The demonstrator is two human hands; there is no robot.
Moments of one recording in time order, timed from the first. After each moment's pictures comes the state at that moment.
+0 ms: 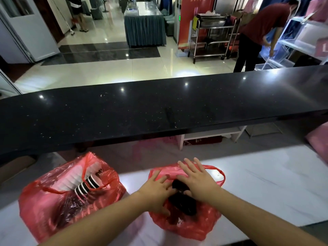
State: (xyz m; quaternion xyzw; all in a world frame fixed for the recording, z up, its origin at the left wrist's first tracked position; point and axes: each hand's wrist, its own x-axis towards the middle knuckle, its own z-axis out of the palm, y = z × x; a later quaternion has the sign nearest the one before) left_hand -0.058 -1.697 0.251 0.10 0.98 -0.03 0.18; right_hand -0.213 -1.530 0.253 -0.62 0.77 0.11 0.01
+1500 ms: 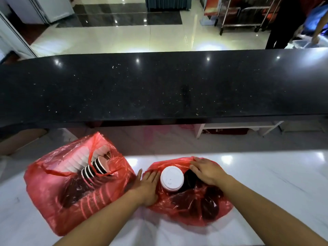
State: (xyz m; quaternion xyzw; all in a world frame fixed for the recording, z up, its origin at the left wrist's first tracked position) left_hand -0.022 -1.737 0.164 -0.19 0.92 0.10 0.33; right_hand -0.263 -1.577 0.184 -0.50 0.82 0.04 0.26
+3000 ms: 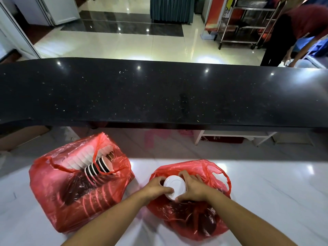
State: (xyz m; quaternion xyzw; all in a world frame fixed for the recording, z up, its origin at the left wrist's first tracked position) left_hand -0.042 -1.714 0.175 -0.38 0.67 0.62 0.11; right_hand -0.202 -1.579 0.204 -0.43 0.79 -0.05 0.42
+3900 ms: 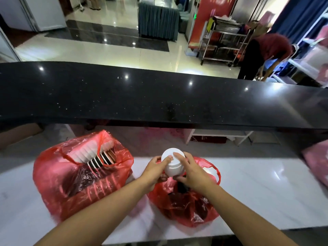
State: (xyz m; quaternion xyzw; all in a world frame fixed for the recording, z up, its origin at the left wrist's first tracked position) left_hand -0.046 -1.702 0.242 -0.39 0.47 0.79 -0.06; right_hand -0.173 -1.561 0.261 -0.55 0.80 -0.18 0.14
